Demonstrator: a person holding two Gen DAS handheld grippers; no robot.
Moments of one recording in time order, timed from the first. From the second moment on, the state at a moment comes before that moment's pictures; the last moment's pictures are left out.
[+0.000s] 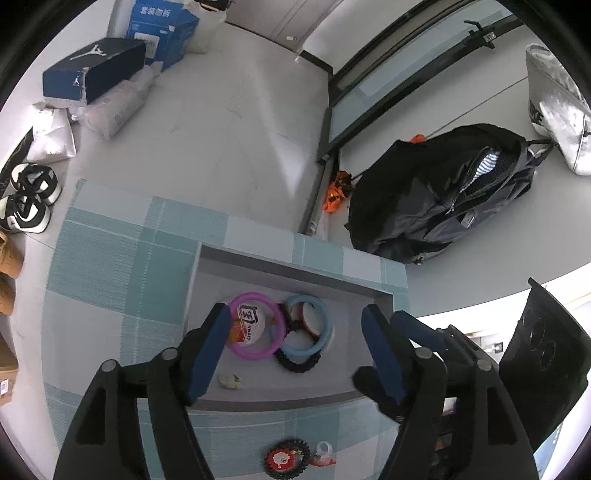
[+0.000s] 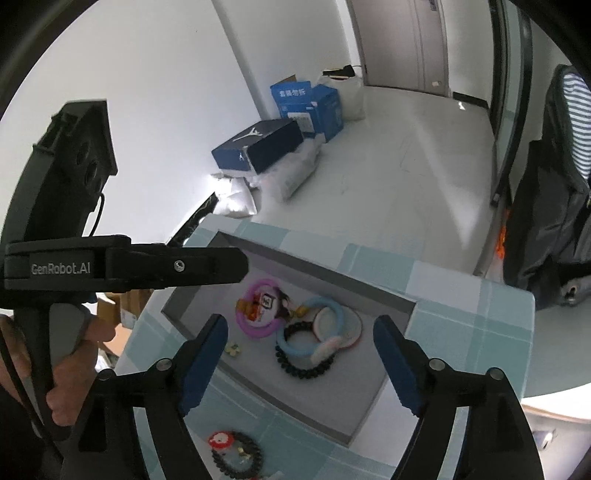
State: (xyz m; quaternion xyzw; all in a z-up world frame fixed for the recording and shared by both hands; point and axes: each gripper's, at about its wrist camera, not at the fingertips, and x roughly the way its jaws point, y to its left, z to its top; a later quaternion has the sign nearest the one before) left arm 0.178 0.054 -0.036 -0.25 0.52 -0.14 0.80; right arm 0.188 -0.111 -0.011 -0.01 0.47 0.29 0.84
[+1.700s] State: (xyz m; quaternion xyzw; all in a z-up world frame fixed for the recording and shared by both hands) left arm 0.021 0.011 -0.028 -0.06 0.45 -0.04 0.89; right arm 0.048 -0.178 0.005 0.00 0.40 0.25 0.88
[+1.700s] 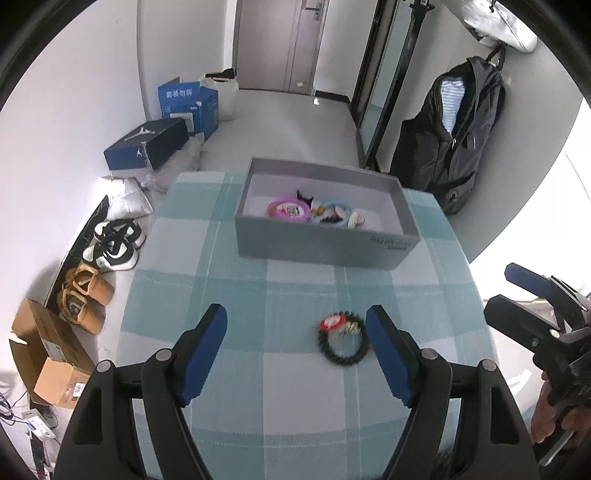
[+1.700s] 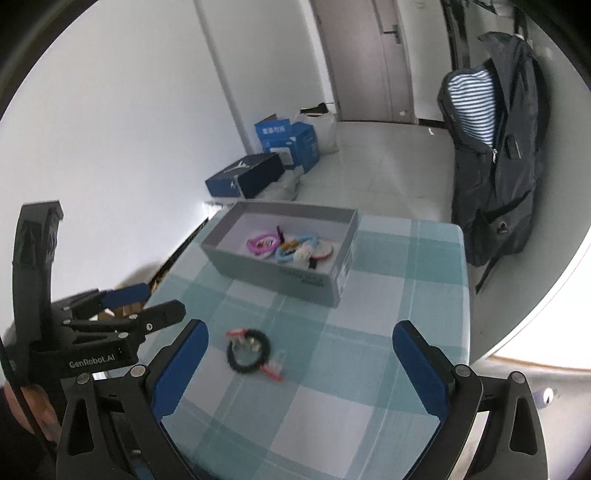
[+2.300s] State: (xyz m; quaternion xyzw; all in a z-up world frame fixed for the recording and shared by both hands) left arm 0.019 0.019 -0.048 -0.04 0.49 -0.06 0.87; right arm 0.056 -0.140 -0.073 -0.04 0.50 0.28 0.82
